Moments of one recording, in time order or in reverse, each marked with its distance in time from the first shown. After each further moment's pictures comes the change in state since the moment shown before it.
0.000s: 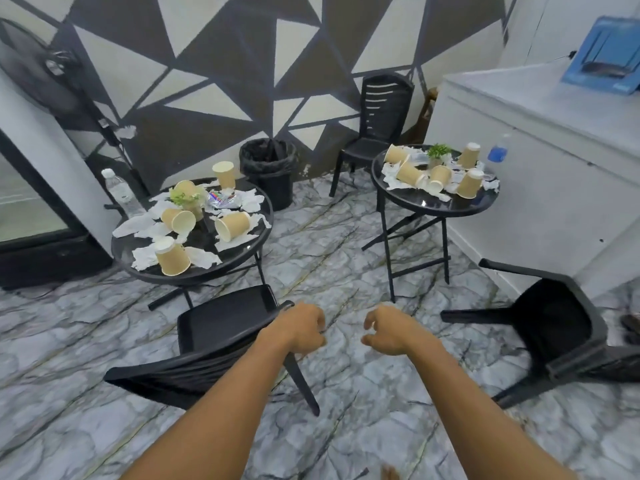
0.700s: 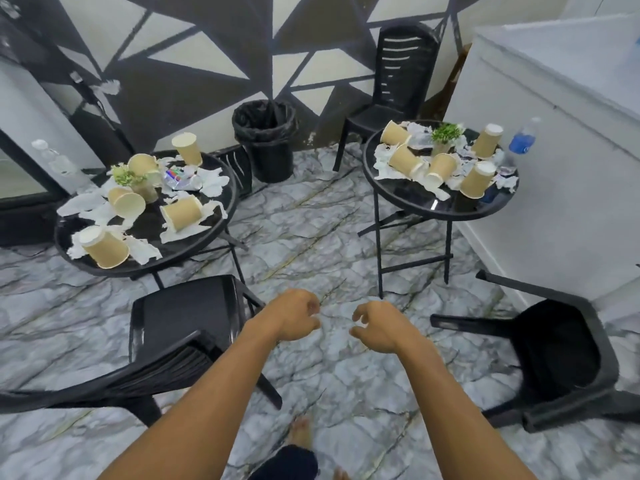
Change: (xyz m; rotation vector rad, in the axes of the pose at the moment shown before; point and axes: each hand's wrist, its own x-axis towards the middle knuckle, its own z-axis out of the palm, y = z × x) left_hand 0.186 0.107 -0.015 -0.191 0.032 -0.114; right_hand 0.122 0.166 -0.082 0.104 -0.084 -0.070
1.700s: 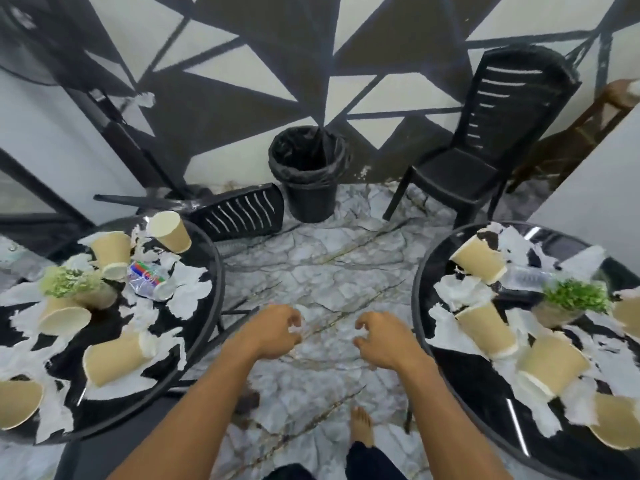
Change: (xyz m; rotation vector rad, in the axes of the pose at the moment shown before) left_hand 0.405 -0.077 -0.274 -0.082 0.084 -0.296; right_hand 0.482 -0.034 -0.279 -0.117 -0.076 -0.189
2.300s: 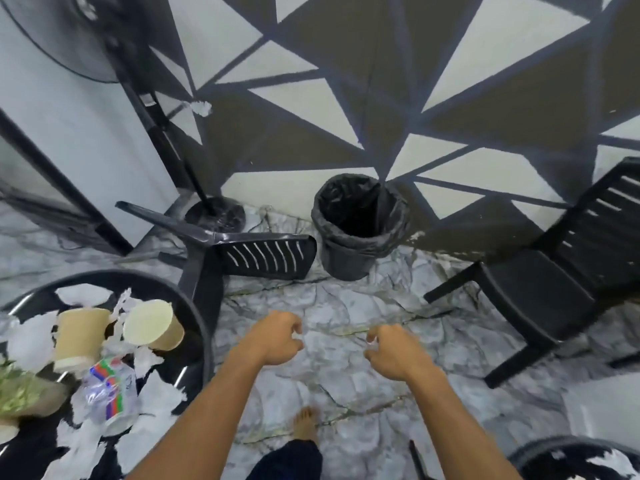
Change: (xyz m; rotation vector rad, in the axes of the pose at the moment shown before) left_hand 0.271 -0.091 -0.188 -0.183 0.135 -0.171; right_hand 0.347 -0.089 -0.171 -0.281 -0.122 -0.098
